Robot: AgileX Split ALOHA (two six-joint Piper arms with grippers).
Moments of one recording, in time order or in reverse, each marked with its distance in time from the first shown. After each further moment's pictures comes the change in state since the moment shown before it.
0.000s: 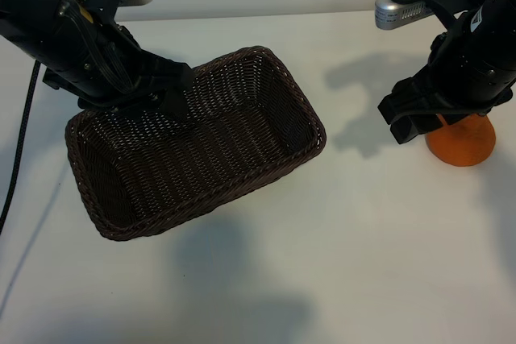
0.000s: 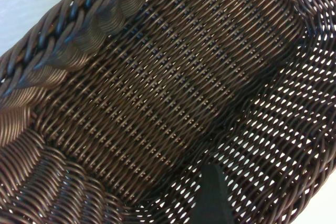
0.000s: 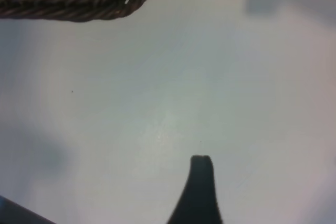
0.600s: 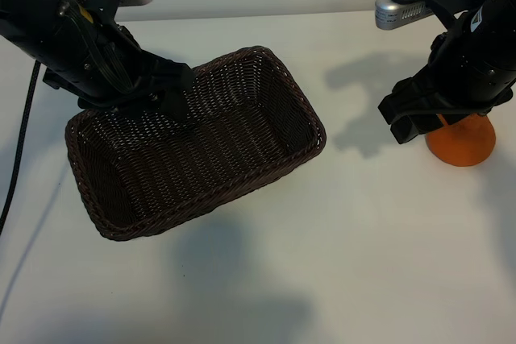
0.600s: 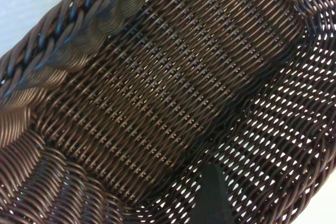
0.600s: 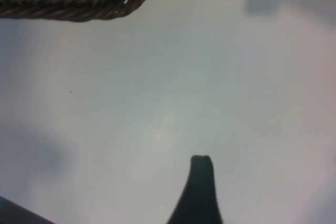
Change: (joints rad) left arm 0.000 0.000 0.000 0.000 0.001 0.000; right arm 0.000 0.000 0.000 -0.002 0.000 0.000
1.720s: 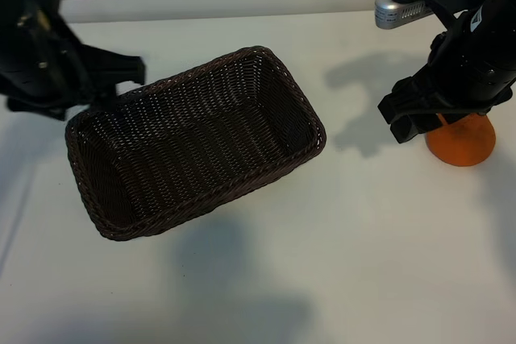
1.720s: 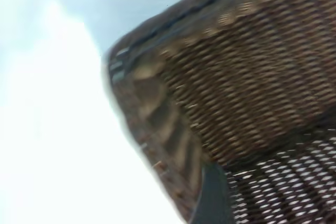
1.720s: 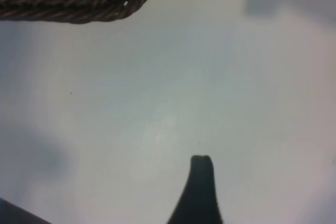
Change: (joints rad) left arm -0.020 -0.111 0.020 0.364 0.114 -0.425; right arm 0.000 0.000 0.000 0.000 -0.003 0.000
